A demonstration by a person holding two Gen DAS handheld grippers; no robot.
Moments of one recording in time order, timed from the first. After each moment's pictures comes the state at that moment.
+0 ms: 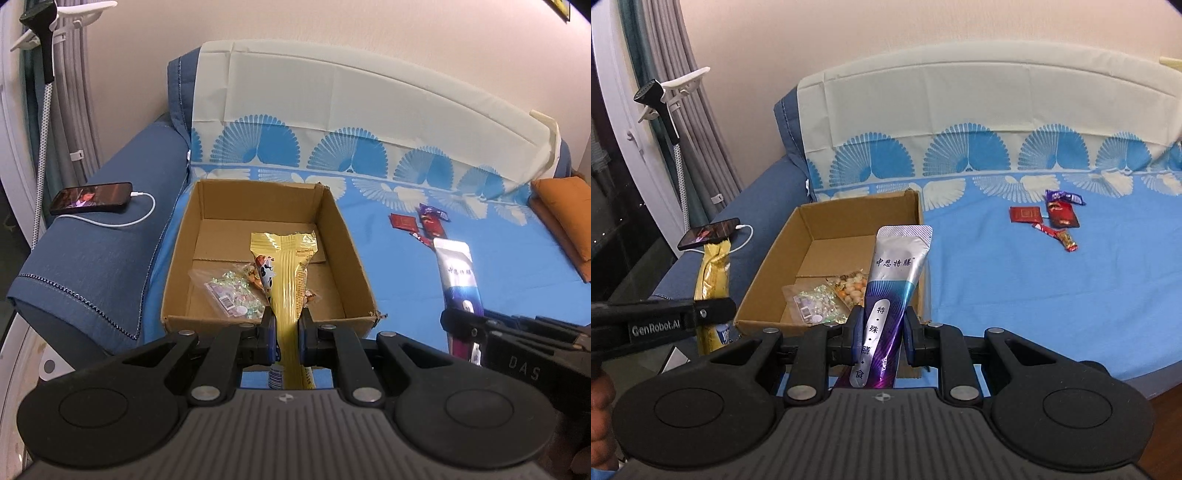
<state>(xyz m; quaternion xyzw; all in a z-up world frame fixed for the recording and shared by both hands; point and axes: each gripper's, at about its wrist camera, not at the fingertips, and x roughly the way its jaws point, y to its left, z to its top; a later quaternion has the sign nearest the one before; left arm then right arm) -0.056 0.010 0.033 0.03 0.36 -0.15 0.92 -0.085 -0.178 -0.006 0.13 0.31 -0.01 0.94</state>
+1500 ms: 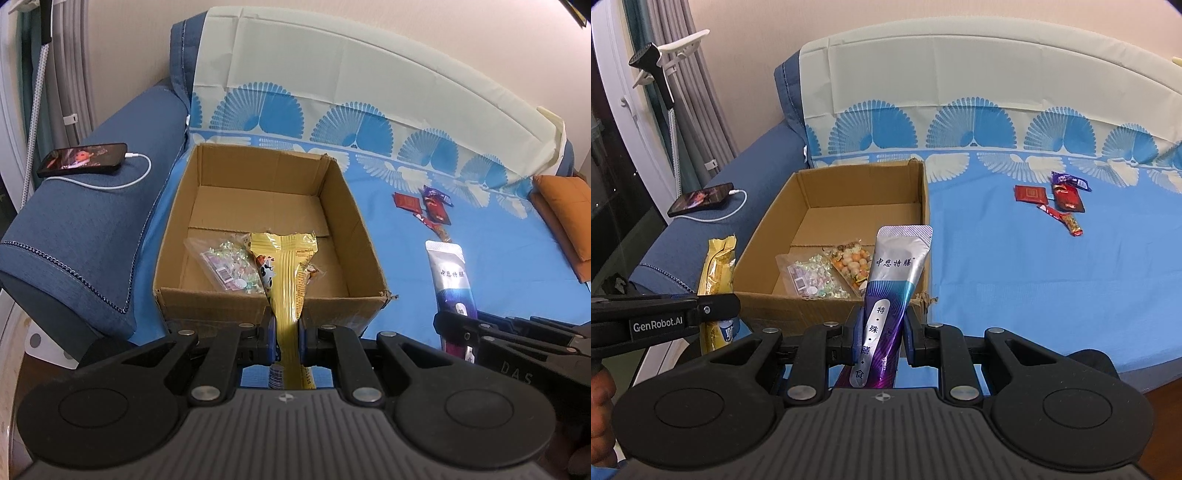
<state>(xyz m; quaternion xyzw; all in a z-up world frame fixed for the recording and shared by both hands) -0.027 0.019 0.002 0.01 0.41 -0.15 0.90 -0.060 -0.161 -0.025 0.11 0.36 -0.01 0.92</state>
